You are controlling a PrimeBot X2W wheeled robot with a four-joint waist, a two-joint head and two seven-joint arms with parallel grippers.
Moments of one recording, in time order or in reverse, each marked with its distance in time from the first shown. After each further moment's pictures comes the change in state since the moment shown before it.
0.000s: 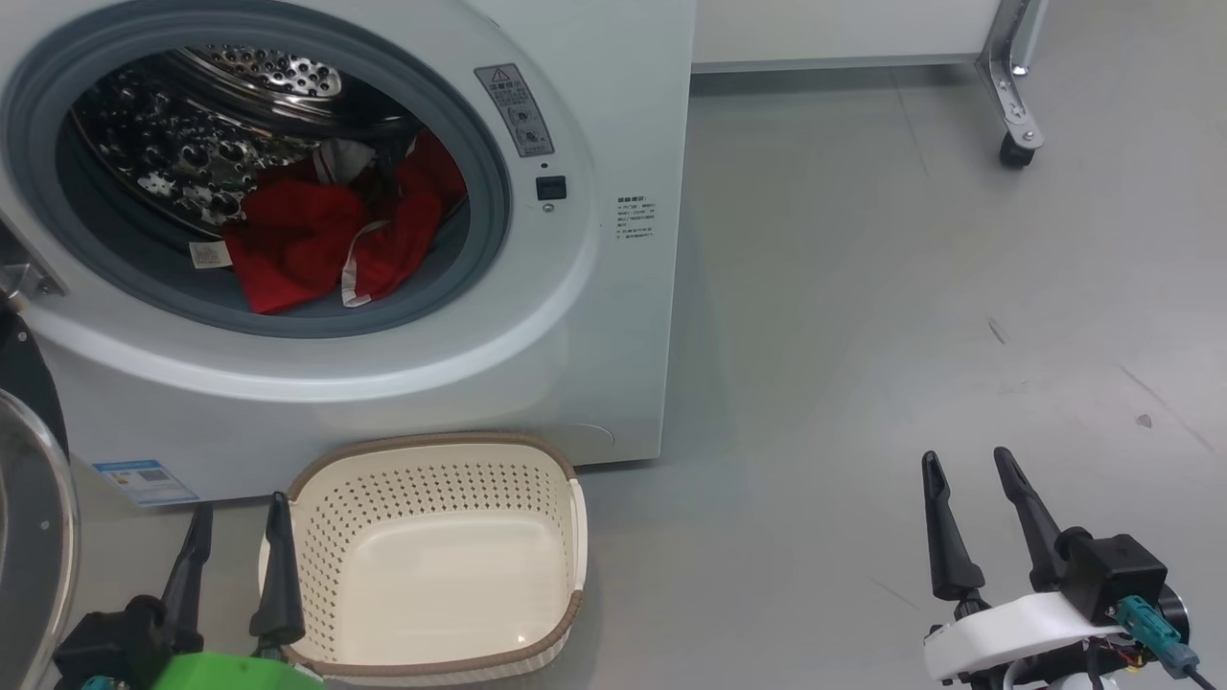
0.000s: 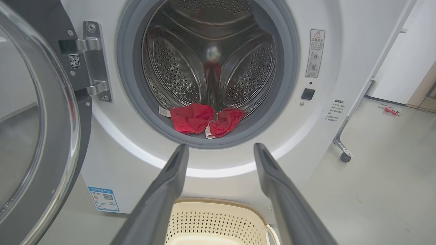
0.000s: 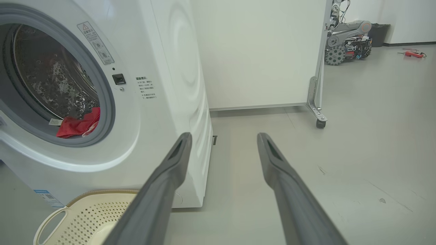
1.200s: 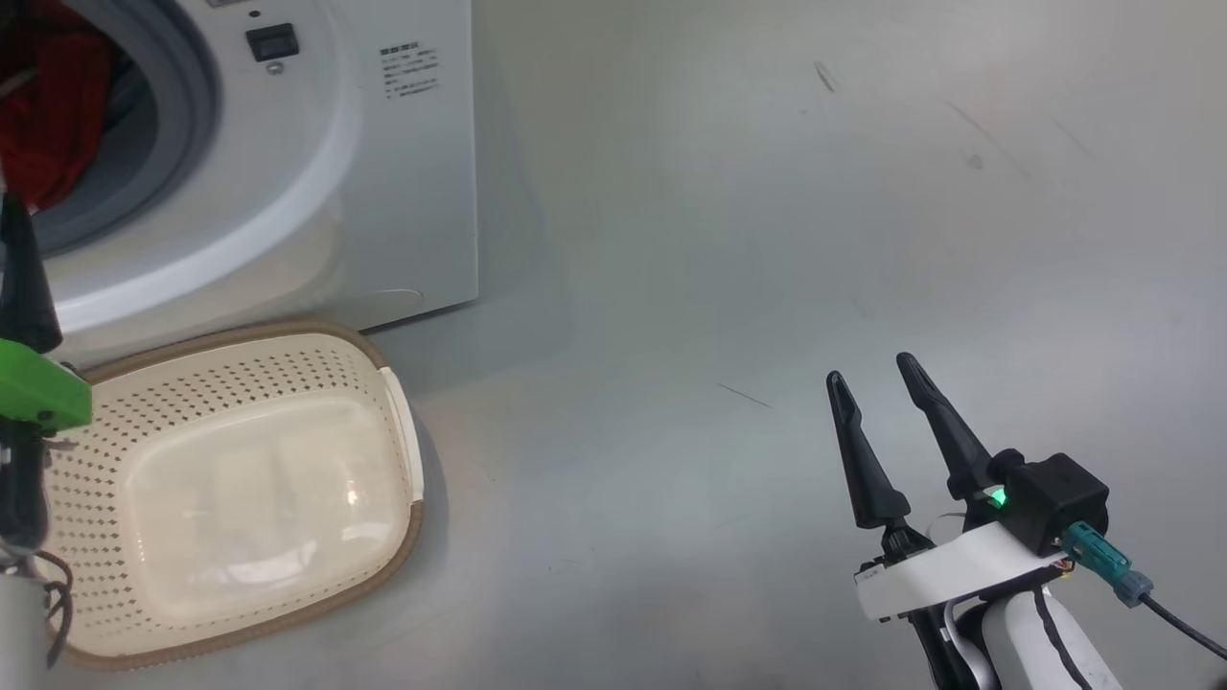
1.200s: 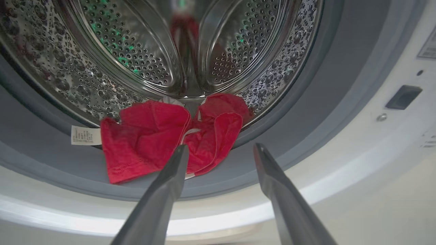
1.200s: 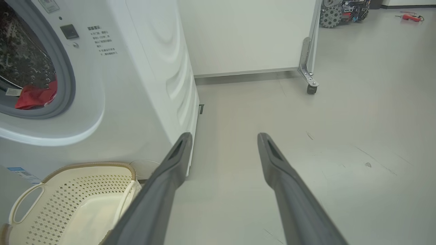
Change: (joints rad) left arm -0.474 0.205 0.124 0.076 -0.053 0.051 0.288; right arm -0.142 0.007 0.123 -0.037 0.012 0.000 -0.005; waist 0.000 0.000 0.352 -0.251
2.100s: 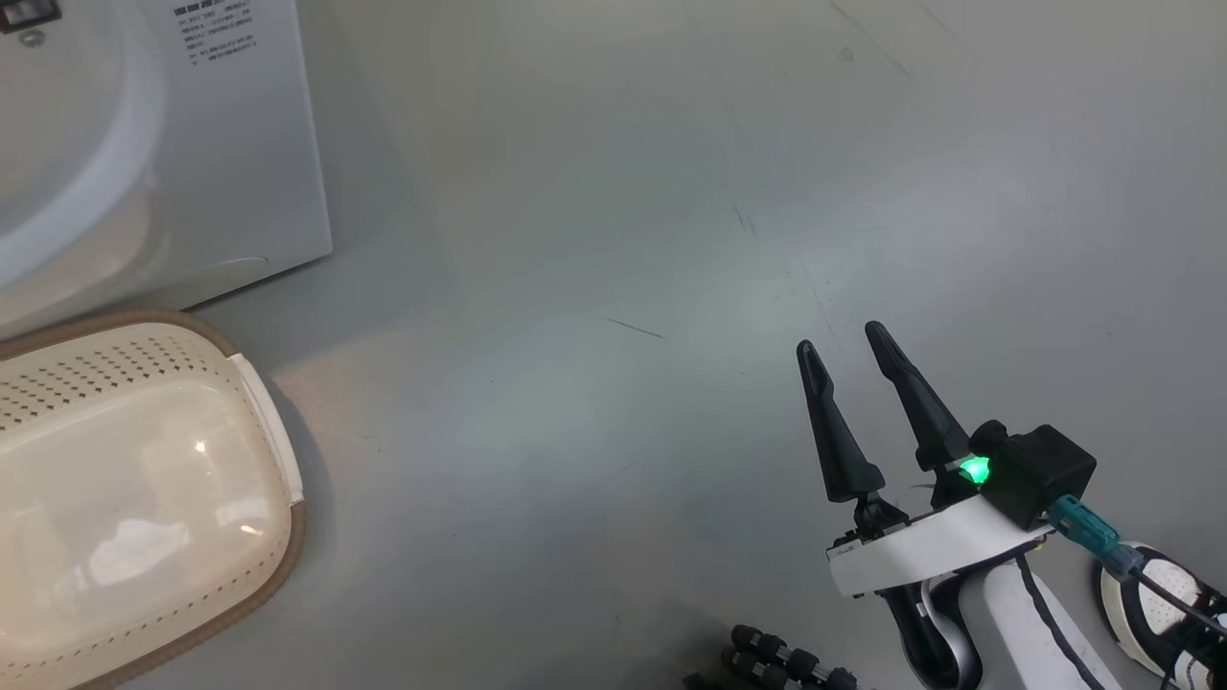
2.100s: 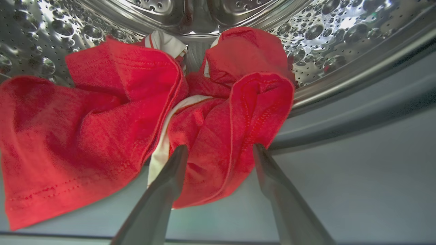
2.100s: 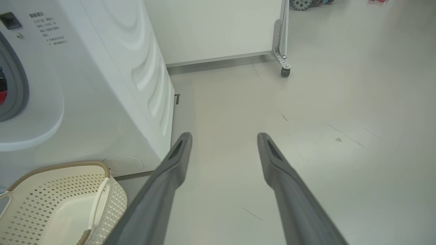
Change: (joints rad) left arm -0.302 0.162 0.035 0.243 0.029 0.113 0.288; right arm -0.051 0.004 0.064 -0.018 0.086 -0.028 0.000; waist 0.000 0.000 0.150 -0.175
